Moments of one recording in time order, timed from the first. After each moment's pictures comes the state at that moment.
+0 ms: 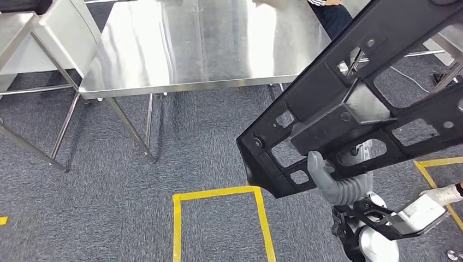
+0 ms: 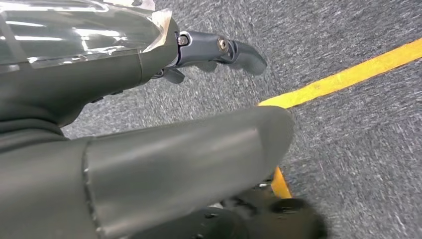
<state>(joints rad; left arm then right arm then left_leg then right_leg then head) -0.03 -0.08 0.60 -0.19 -0.69 0.14 -0.34 -0.10 -0.12 0.26 -2.04 -0.12 0.06 -0.38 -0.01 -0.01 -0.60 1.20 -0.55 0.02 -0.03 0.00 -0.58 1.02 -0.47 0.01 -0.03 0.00</state>
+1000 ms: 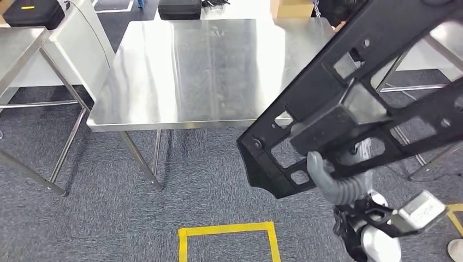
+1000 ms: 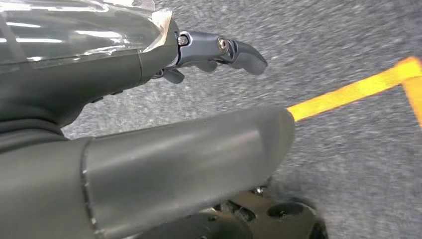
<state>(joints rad) -0.03 -0.09 0.60 -0.19 -0.69 0.15 -0.33 -0.15 -0.13 0.26 -2.01 -0.14 0.09 -0.36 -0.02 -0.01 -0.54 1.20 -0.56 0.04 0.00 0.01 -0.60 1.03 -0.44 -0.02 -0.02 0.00</state>
